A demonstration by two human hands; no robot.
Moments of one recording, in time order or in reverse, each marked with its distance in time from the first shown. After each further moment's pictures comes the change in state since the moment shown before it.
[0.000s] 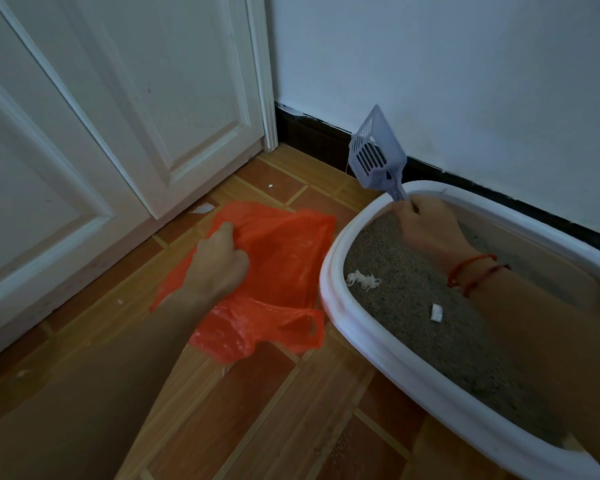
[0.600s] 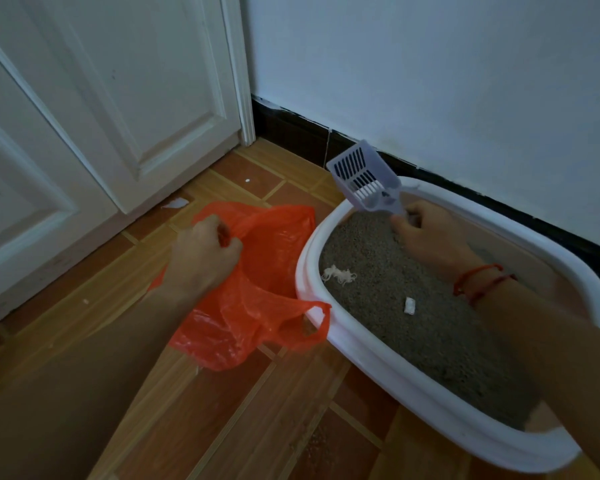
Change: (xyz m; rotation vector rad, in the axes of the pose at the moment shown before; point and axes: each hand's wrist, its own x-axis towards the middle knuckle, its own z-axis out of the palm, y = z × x) left_hand -0.002 0.013 0.012 0.039 0.094 0.089; right_hand -0.014 0.039 -0.029 -0.066 -0.025 -0.024
